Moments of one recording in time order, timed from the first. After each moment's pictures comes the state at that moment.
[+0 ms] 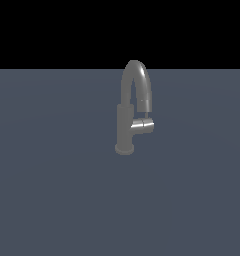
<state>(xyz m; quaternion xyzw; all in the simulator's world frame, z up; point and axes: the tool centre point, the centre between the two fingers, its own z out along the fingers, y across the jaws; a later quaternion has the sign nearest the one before) -0.249 -0.006 0.498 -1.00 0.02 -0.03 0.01</state>
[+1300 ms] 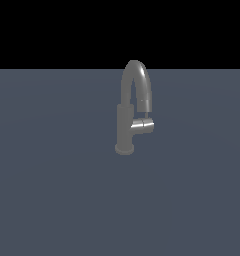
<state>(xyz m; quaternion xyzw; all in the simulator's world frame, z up) -0.177 -0.013 0.486 -0.99 0.09 0.07 0.08</state>
